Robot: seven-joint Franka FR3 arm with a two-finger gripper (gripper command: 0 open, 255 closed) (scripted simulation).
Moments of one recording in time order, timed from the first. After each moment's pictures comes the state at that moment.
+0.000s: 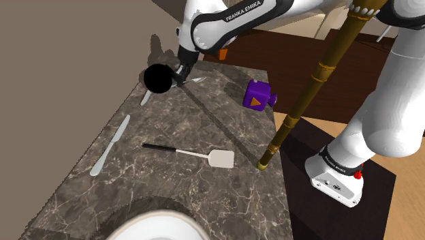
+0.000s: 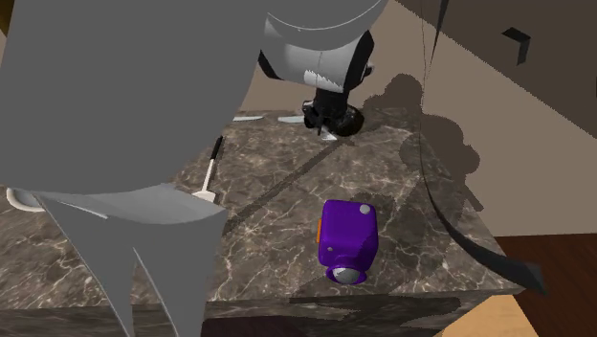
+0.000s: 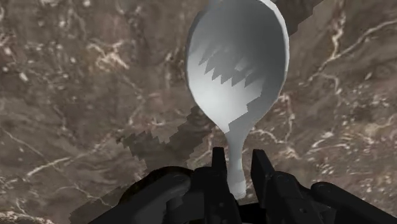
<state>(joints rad) 0.21 0.33 0.17 -1.86 0.07 2.41 -0.14</state>
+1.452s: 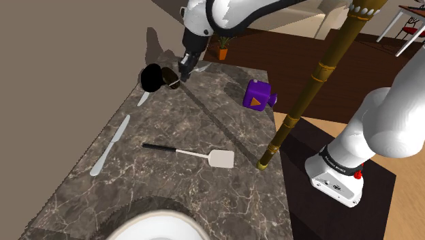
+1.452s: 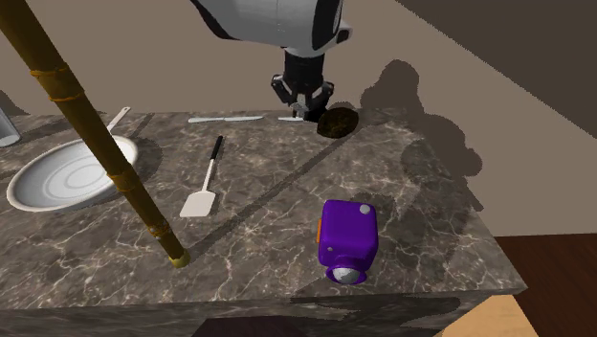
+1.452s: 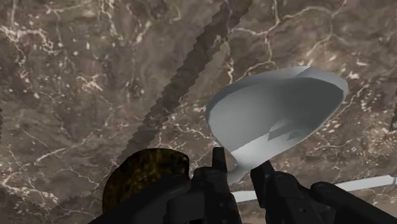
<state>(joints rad) 0.25 0.09 0.21 -1.98 0.09 2.29 -0.04</state>
